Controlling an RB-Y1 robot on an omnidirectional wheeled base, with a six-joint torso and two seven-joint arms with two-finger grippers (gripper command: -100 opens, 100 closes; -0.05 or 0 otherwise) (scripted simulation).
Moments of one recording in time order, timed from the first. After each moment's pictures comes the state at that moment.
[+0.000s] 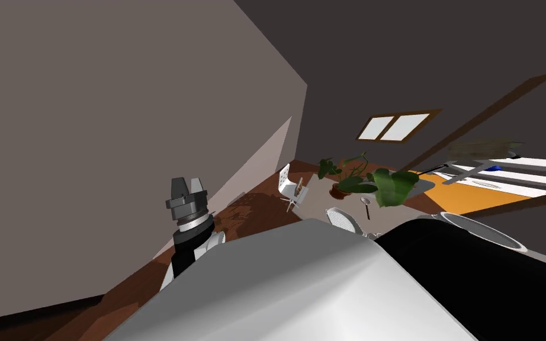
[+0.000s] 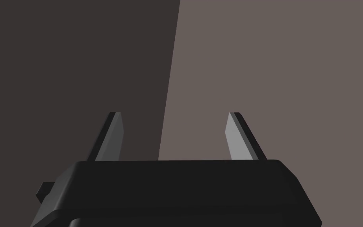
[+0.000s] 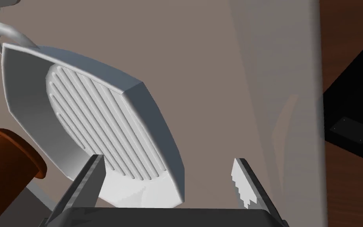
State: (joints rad) left arm 0.53 -0.02 0.02 -2.34 -0.05 -0.63 -0.15; right arm 0.44 -0.78 0.38 -0.85 0.64 0.04 0.53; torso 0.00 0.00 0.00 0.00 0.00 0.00
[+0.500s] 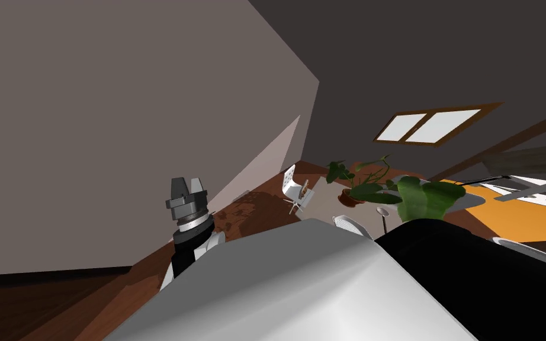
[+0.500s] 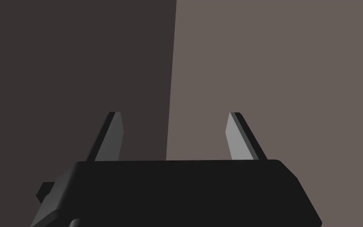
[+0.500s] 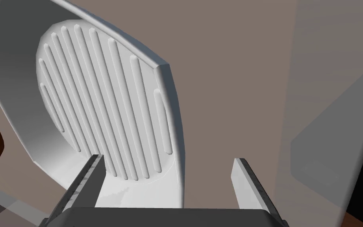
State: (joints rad) left arm 0.53 -0.02 0.02 -2.34 -0.05 -0.63 -0.15; right arm 0.42 -0.77 0.42 -0.73 0.71 0.02 0.60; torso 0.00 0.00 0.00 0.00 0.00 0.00
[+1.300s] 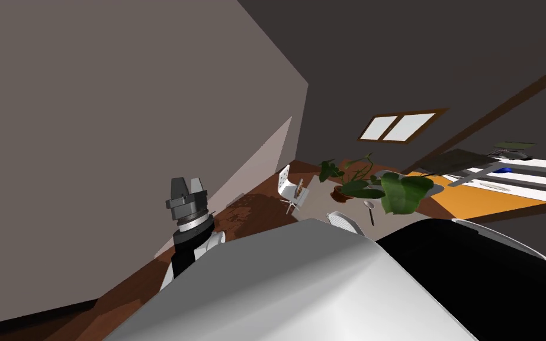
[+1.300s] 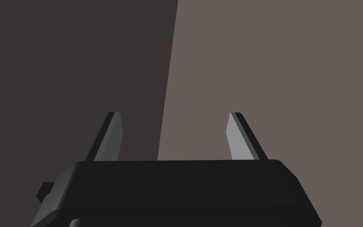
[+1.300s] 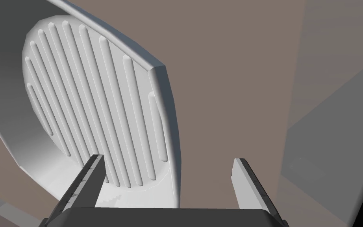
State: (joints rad) left arm 0.53 -0.02 0.02 -2.34 -0.05 -0.63 -0.15; right arm 0.32 -0.75 0.51 -0.68 0.78 0.02 0.58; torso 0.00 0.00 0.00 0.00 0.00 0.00
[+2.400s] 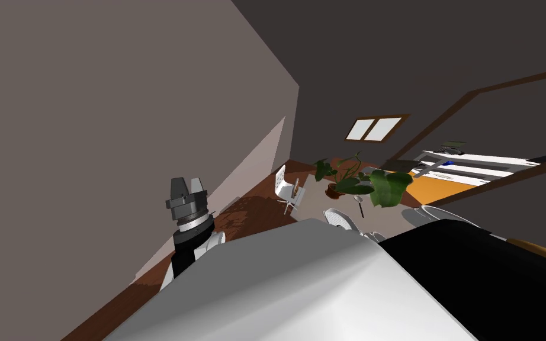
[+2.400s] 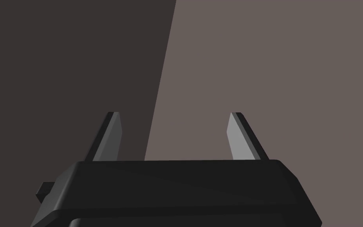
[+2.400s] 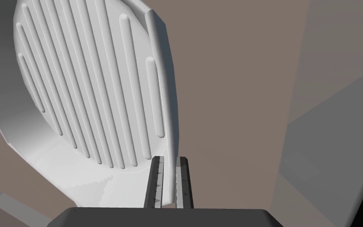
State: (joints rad) left arm 0.53 -0.02 0.02 -2.34 -0.05 -0.63 -0.15; right arm 0.20 -0.74 0.63 -0.63 0.84 0.03 0.54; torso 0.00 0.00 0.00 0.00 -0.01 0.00
